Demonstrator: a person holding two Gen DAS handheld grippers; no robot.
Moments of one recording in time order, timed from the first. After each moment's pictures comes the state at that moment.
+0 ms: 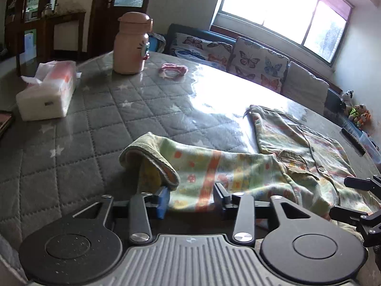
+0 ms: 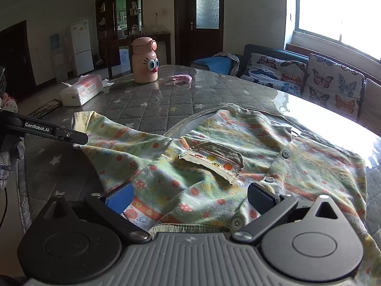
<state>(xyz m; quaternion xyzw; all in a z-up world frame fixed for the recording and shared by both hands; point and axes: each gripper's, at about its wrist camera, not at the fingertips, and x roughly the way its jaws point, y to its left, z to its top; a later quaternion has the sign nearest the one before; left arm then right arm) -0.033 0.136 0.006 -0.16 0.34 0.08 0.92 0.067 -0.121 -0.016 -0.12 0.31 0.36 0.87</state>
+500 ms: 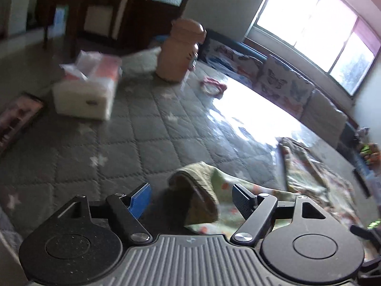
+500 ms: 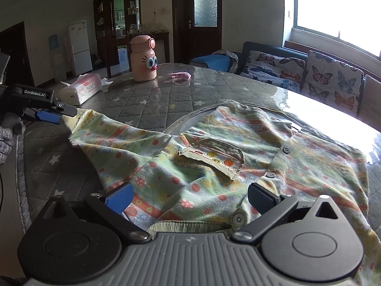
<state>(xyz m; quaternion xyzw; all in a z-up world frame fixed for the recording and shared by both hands) -0.025 0.204 0.015 -0.26 0.34 0.11 0.90 0.069 -0.119 -0.019 -0.11 0.31 0.36 0.87</state>
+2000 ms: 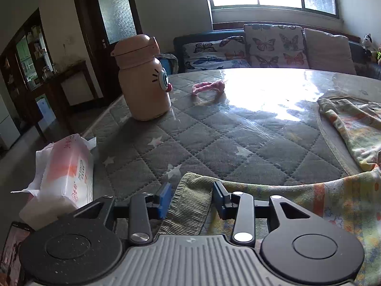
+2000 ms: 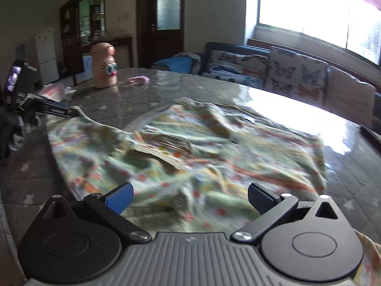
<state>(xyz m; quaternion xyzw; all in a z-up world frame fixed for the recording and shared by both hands) 0.082 0.188 -0.015 0.05 0.34 0.15 0.93 0.070 -0.165 -0.020 -0.09 0.32 0.25 0.91</state>
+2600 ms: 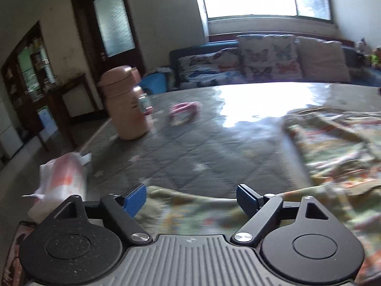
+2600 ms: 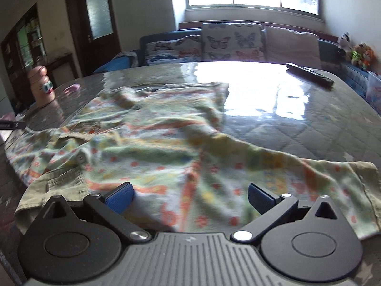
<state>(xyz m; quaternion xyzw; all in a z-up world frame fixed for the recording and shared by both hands) 0.063 0.106 0.020 0.06 0.31 0.12 0.94 0.067 -0.292 -0.040 0.01 0.35 0.13 0.93</state>
